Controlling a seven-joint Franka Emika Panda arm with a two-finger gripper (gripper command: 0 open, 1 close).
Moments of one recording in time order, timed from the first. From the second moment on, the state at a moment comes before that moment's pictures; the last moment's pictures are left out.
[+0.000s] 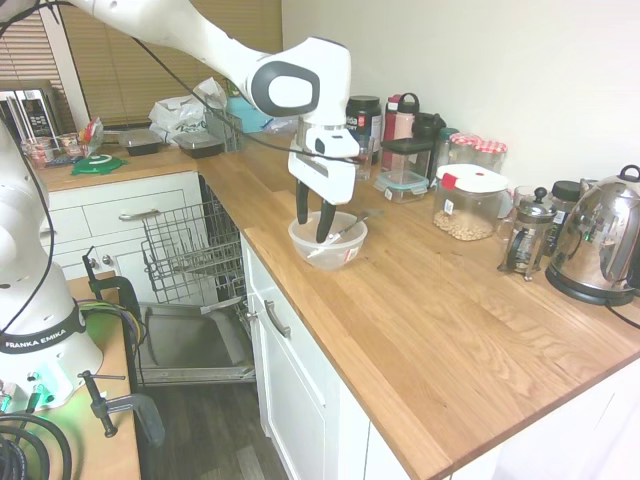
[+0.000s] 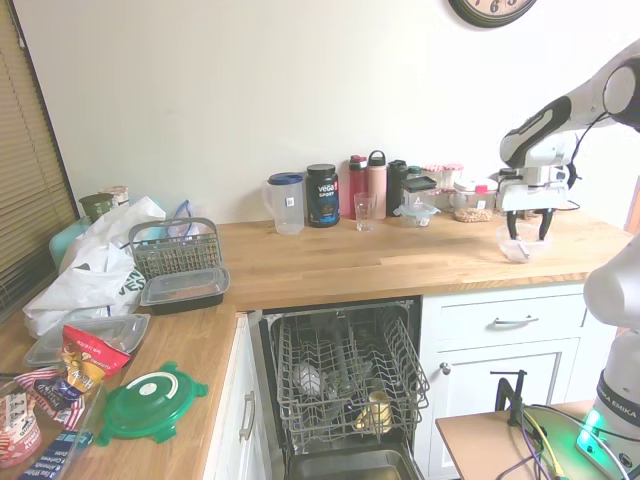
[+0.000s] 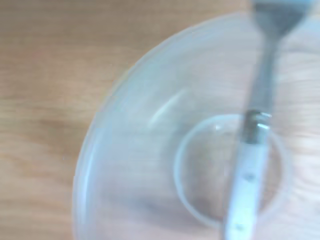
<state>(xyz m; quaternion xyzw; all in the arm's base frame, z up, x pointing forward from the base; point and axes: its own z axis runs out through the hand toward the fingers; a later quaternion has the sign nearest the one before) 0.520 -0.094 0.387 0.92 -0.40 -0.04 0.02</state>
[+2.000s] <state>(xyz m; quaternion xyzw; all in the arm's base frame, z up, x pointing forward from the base) 0.547 -0.089 0.368 0.90 -0.44 0.04 0.02</state>
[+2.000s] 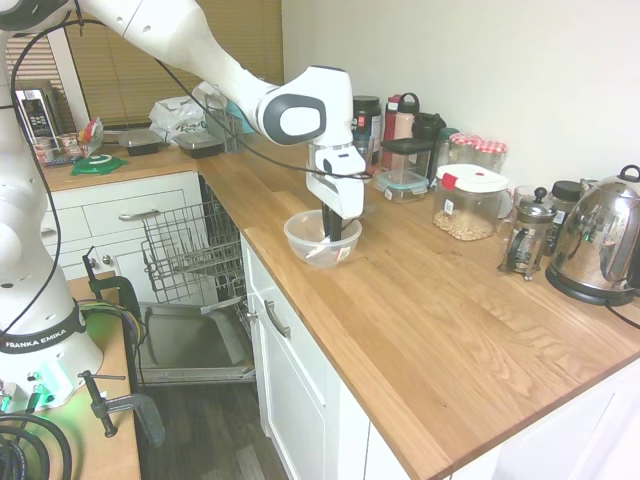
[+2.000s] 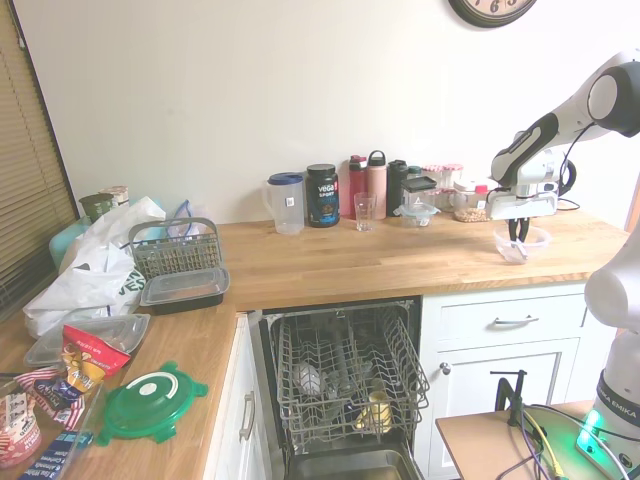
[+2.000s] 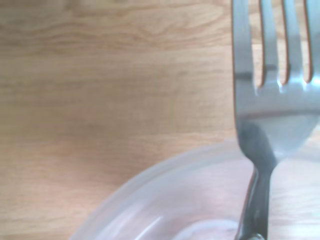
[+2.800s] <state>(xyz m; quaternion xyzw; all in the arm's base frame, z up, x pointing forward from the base) 0.409 0.044 0.535 0.89 -0.41 0.20 0.01</state>
